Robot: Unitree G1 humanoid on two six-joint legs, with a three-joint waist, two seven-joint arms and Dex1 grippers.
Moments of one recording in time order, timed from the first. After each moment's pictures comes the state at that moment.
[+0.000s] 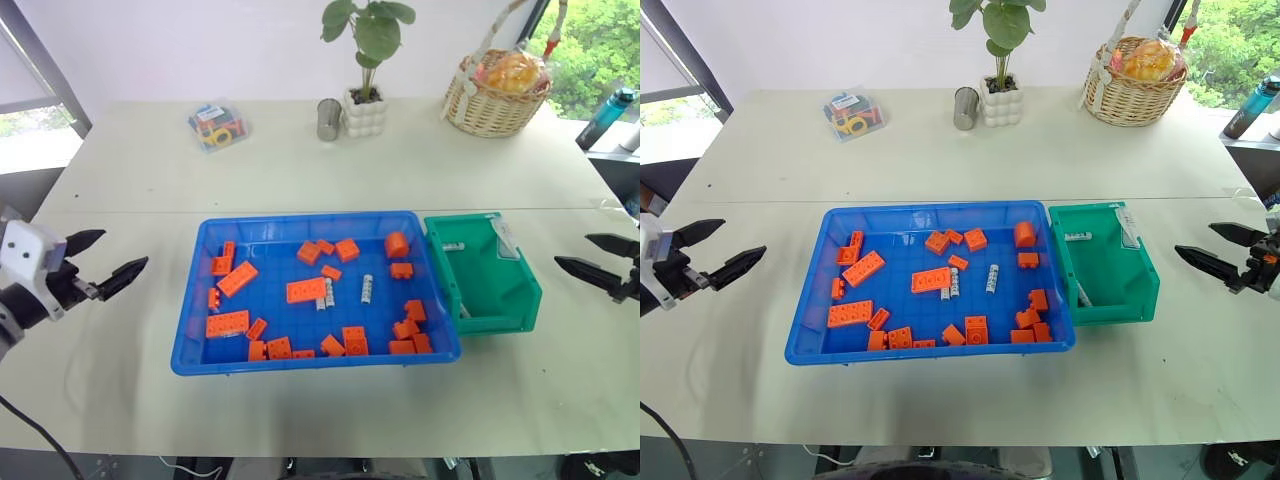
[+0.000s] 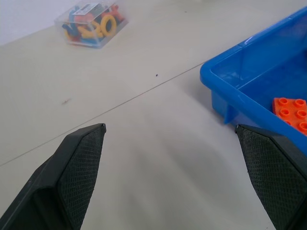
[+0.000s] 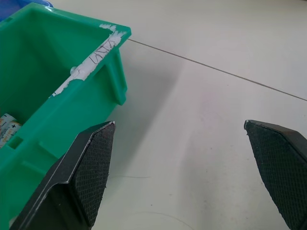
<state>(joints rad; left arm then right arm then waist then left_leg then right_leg) 0.06 0.84 0.56 -0.10 -0.49 0.32 -0.87 -0.24 -1.06 -0.45 0.59 0.44 0.19 1.21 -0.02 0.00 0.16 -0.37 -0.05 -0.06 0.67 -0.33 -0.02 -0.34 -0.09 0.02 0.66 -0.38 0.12</state>
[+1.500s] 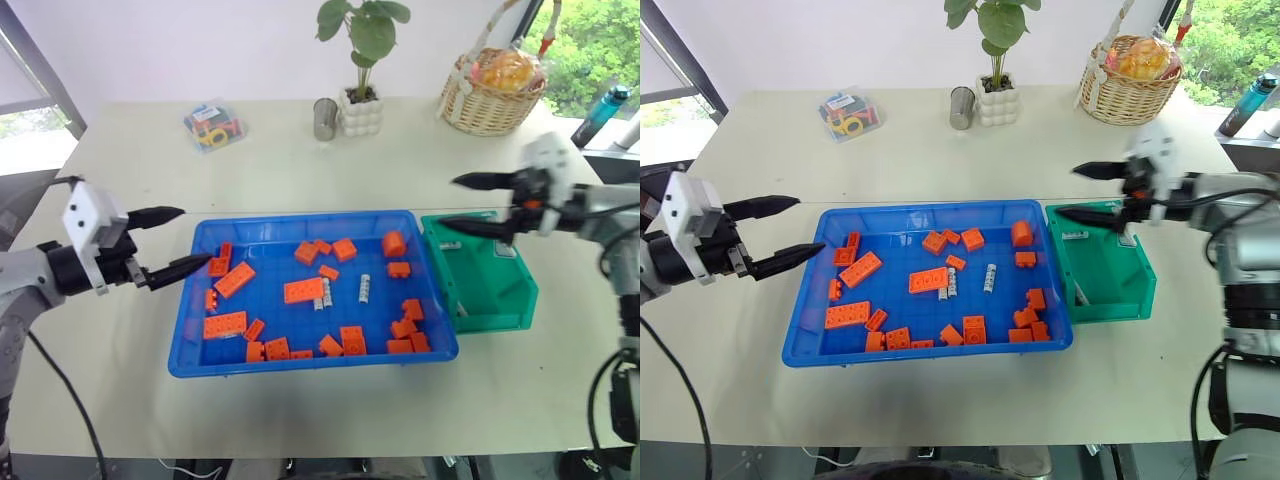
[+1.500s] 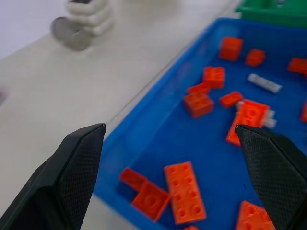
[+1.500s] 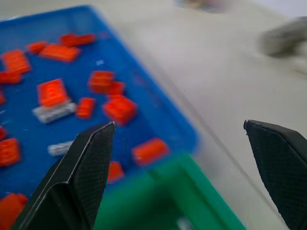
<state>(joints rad) -0.13 0.96 0.36 -0.33 -0.64 0.50 -1.04 -0.68 -0.84 0.03 0.18 0.39 0.42 1.28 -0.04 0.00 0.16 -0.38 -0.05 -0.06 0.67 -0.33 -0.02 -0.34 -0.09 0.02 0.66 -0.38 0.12</state>
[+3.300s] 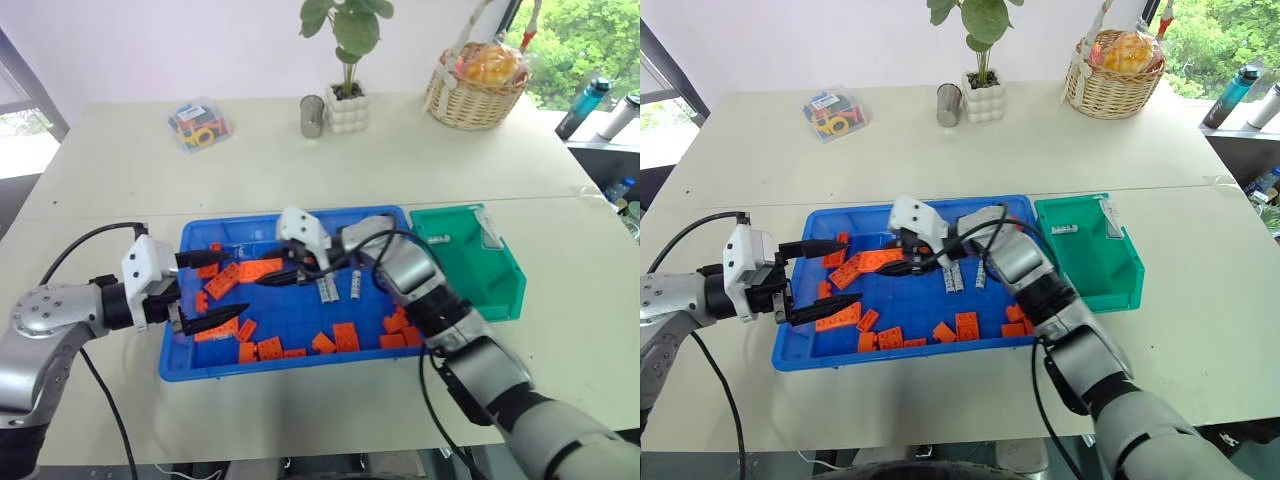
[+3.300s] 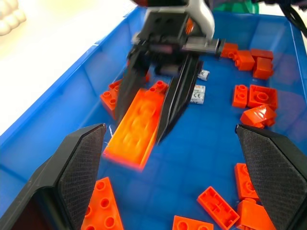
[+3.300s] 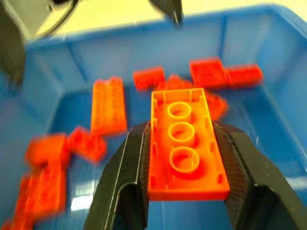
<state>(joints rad) 0.00 0.84 0.25 -0.40 -0.57 0.36 -1.06 -0.85 -0.12 0.44 0.33 0.12 0.45 1.06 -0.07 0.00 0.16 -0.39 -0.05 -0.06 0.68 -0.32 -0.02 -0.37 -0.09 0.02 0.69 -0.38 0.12</state>
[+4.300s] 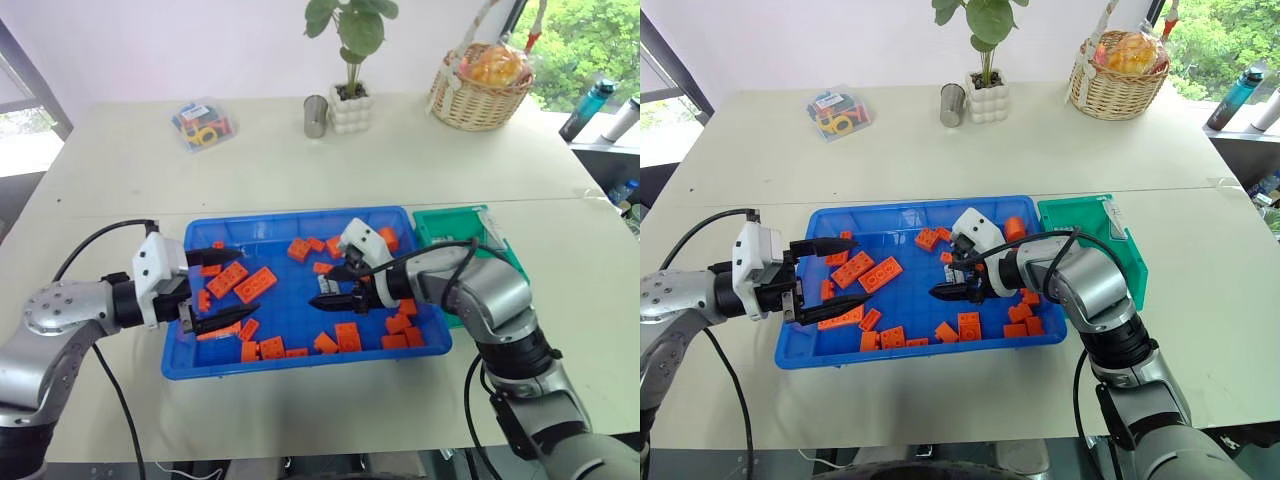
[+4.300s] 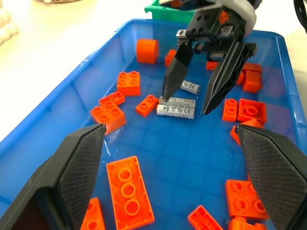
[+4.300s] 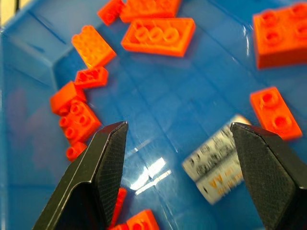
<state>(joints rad) -0.04 0.83 0.22 -0.43 -0.60 0.39 -1.05 -0.60 -0.41 0.25 -0.34 0.37 1.28 0.81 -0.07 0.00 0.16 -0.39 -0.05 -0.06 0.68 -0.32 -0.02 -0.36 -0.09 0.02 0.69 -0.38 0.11</state>
